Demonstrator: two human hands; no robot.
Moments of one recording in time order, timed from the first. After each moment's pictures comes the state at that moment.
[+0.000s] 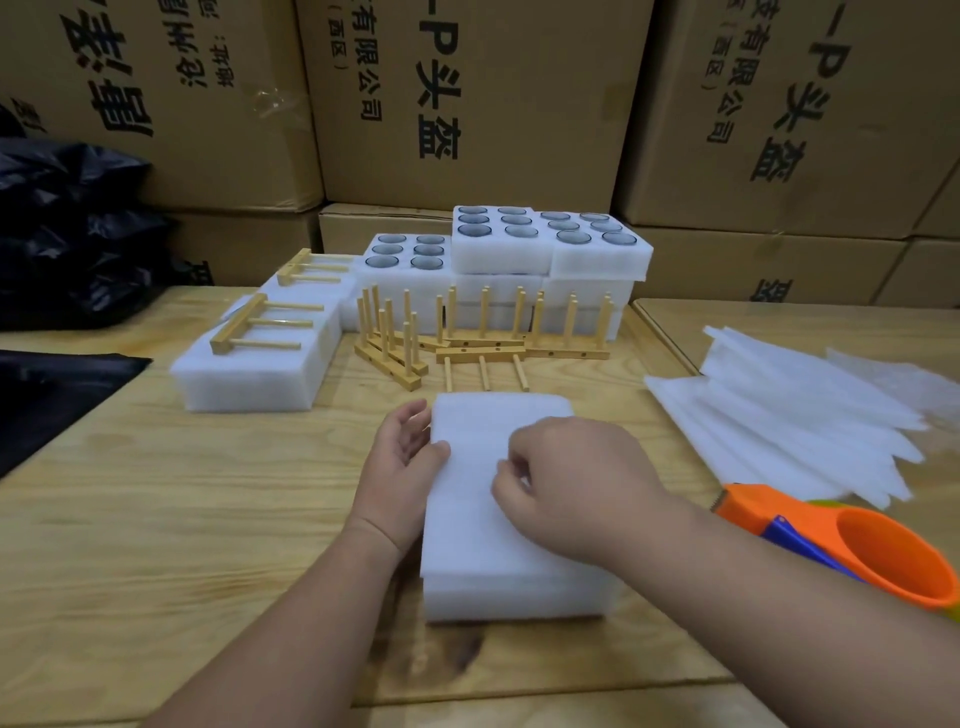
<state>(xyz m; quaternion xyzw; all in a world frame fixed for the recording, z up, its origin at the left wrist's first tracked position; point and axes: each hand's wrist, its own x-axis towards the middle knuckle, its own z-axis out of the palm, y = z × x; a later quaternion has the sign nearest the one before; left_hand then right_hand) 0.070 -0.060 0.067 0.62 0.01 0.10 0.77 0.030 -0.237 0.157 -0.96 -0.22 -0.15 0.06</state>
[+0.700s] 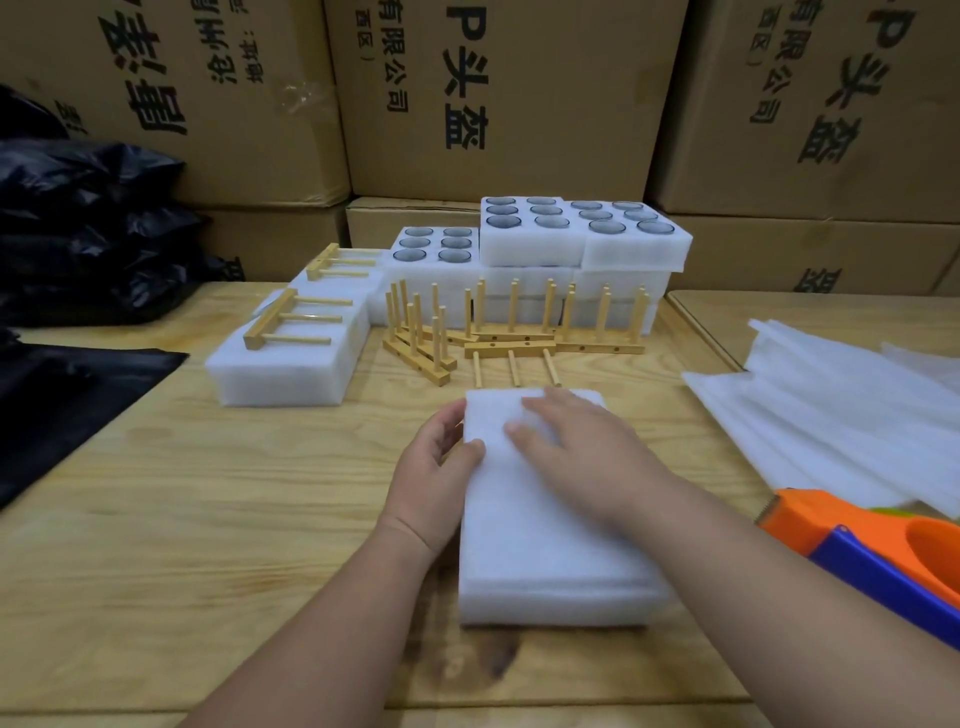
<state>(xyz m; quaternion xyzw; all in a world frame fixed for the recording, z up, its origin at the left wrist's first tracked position) 0.074 -0.057 0.061 0.66 0.01 0.08 0.74 0.078 -0.230 0.132 -0.96 -0.13 -0.02 0.23</state>
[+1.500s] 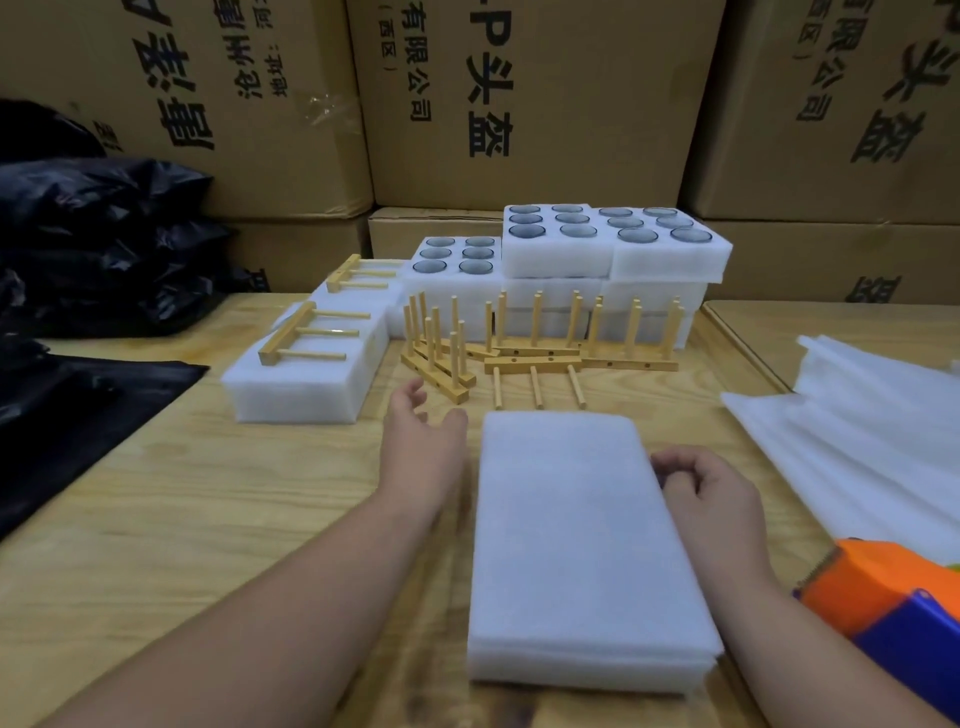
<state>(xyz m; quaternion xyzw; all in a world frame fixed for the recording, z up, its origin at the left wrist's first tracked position) 0.128 -0.038 0.085 0.75 0.18 0.18 0.62 0.092 -0.287 0.070 -0.82 0.10 -0.17 0.54</state>
